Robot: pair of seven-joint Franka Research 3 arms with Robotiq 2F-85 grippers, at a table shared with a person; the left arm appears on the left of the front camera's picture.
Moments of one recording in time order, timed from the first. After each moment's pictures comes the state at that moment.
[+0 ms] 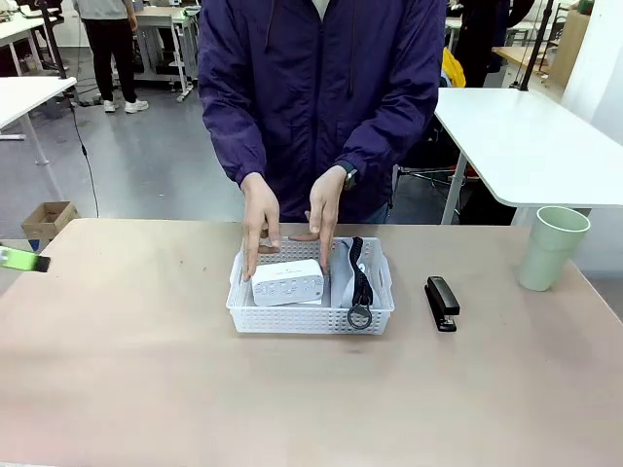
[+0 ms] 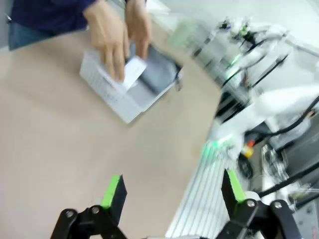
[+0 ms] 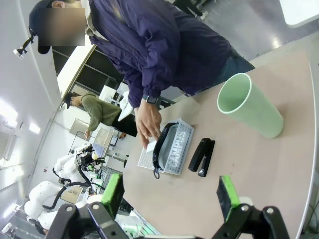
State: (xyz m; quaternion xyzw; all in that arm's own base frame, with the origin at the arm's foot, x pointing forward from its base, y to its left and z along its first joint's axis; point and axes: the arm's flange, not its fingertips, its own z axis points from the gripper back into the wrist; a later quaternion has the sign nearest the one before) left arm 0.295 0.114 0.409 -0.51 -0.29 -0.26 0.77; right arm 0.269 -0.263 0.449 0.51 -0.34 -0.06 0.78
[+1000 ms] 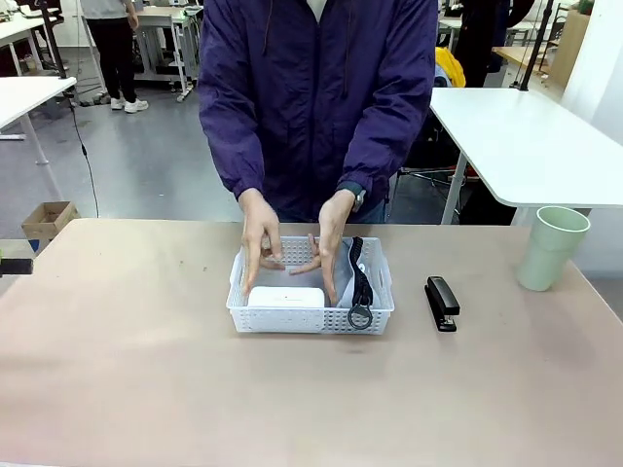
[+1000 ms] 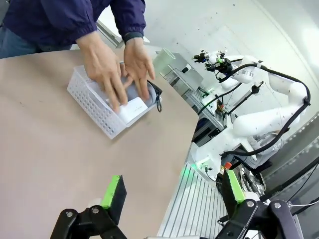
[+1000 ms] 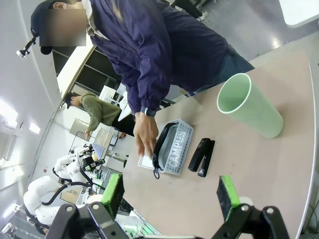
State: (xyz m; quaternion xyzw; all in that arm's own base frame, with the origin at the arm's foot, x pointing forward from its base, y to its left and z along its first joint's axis) left arm 0.290 0.127 0.395 -0.56 -0.31 -0.23 0.73; right arm 0.269 -0.264 0.449 0.51 -0.34 -0.06 0.78
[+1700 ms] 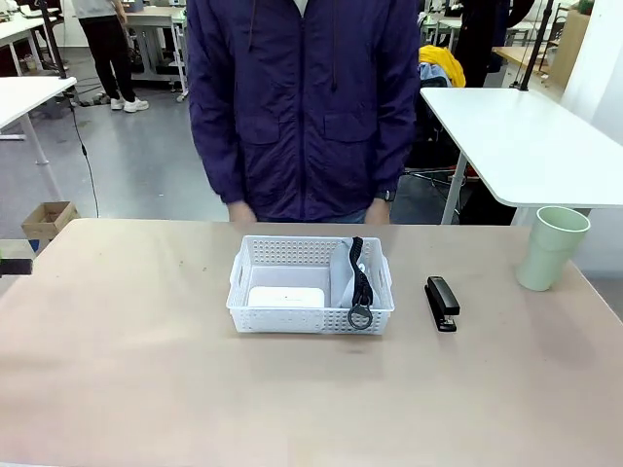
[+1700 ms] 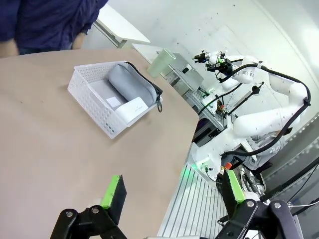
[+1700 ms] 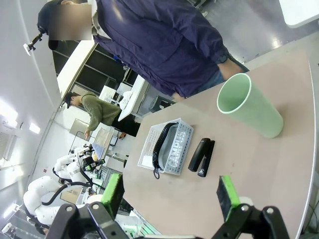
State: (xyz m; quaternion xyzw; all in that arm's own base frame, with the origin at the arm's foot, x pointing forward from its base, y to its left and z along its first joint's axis) left arm 0.290 0.127 0.394 -0.56 -0.31 -0.23 0.73; right arm 0.269 -0.264 0.449 0.51 -0.34 -0.06 0.78
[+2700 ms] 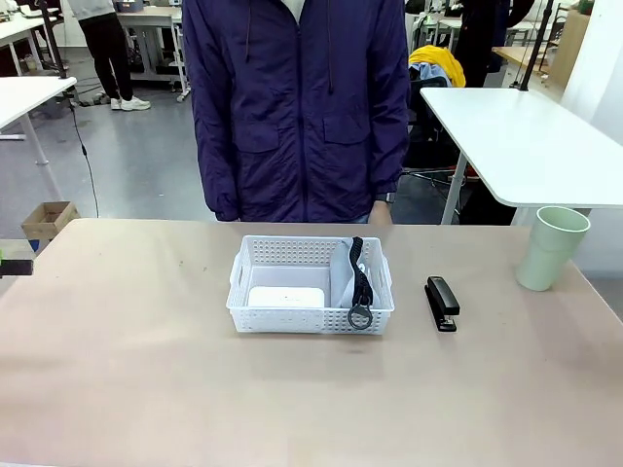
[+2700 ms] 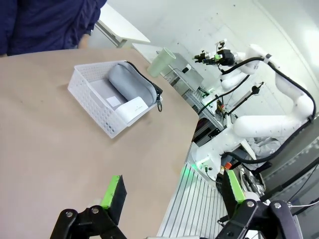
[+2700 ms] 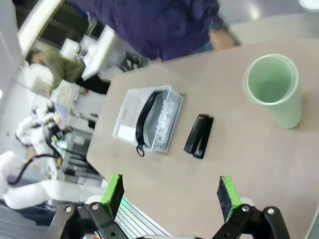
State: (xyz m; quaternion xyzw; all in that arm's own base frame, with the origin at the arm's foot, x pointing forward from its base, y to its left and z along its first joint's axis) left arm 0.290 0.127 0.393 -0.56 -0.31 -0.23 0.73; right arm 0.318 -0.137 0.498 0.41 -0.26 0.02 0.88
